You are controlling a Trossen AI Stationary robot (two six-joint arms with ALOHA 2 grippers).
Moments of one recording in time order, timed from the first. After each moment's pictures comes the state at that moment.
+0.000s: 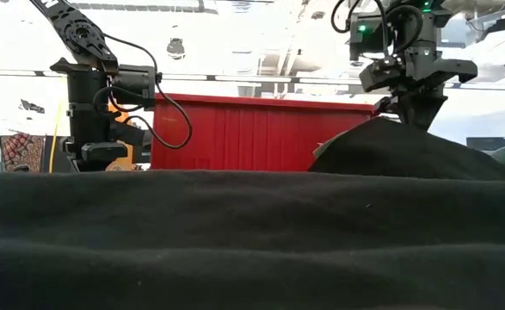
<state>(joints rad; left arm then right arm) 0.42 1.39 0.59 -0.69 -0.19 -0.37 -0.28 1.33 1.00 -1.11 -0.04 -0.32</state>
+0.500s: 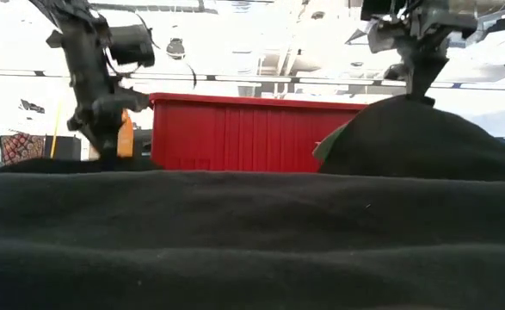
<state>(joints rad) 0.41 1.15 0.68 -0.71 -0.09 -0.36 -0.28 1.20 1.14 -1.25 -0.05 -0.18</state>
